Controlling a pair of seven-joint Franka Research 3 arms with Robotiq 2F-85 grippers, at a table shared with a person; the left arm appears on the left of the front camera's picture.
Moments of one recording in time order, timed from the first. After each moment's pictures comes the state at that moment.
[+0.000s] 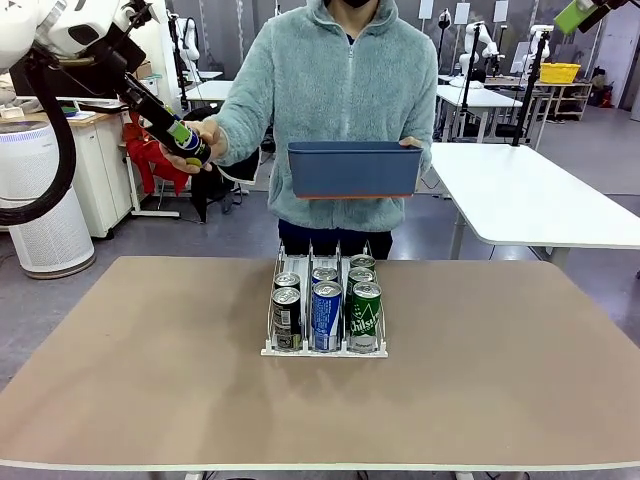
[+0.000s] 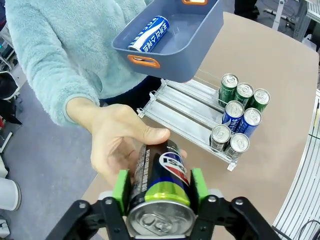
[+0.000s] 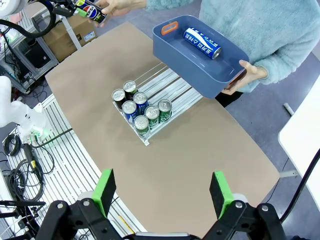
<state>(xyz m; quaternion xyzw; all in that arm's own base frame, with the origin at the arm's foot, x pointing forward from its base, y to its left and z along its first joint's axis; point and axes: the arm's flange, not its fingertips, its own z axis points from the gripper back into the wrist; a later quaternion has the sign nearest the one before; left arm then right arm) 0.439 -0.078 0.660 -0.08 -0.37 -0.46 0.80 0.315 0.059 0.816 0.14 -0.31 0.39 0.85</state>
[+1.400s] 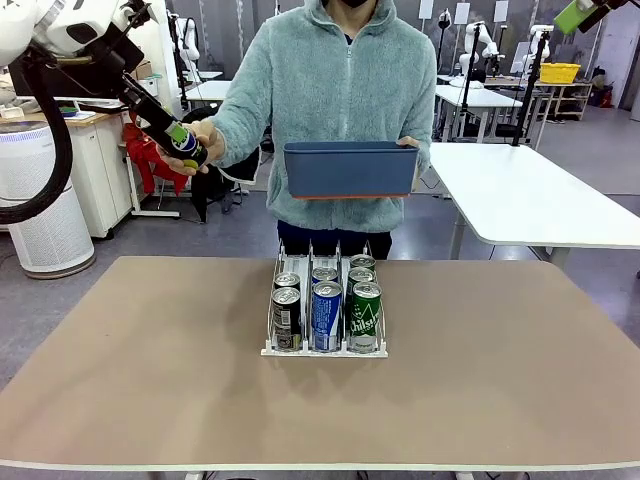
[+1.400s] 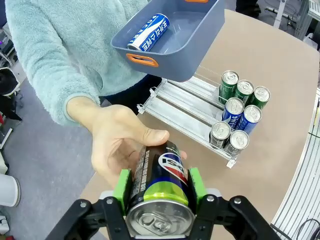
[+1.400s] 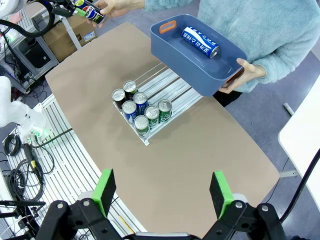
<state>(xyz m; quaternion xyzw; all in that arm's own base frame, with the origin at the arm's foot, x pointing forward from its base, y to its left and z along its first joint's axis) 0.435 -0.077 0.661 -0.08 -0.37 -0.46 0.81 0.315 0.059 0.816 0.14 -0.31 0.39 0.85</state>
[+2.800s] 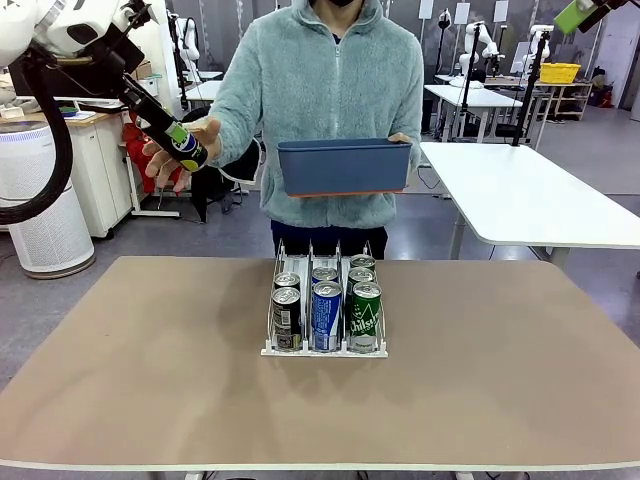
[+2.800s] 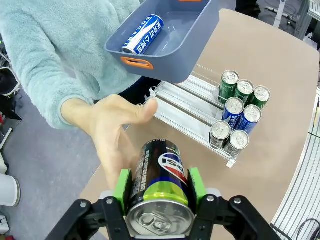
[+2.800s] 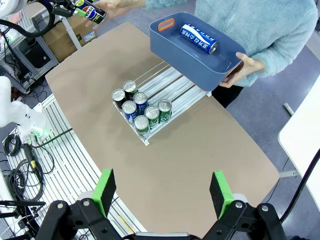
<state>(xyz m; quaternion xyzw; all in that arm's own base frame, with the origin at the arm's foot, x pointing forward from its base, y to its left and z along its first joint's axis) 0.436 -0.077 0.661 -0.08 -0.36 -0.46 0.81 0.315 0.059 0.816 0.14 -0.31 0.39 0.85</state>
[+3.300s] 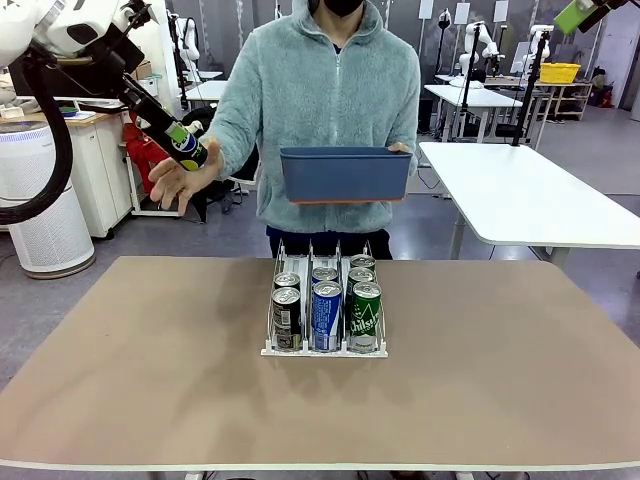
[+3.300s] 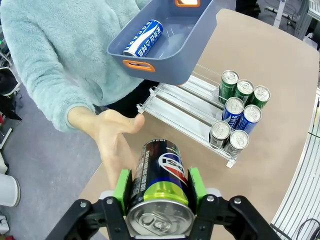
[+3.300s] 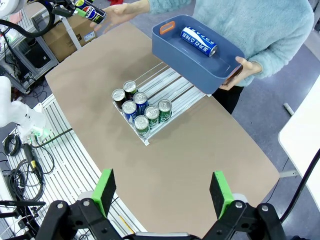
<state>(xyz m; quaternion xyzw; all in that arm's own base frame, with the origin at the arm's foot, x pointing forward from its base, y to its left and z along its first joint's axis) 0.436 -0.077 0.661 -0.08 -0.36 -0.46 0.81 0.315 0.059 0.816 0.14 -0.31 0.39 0.85</state>
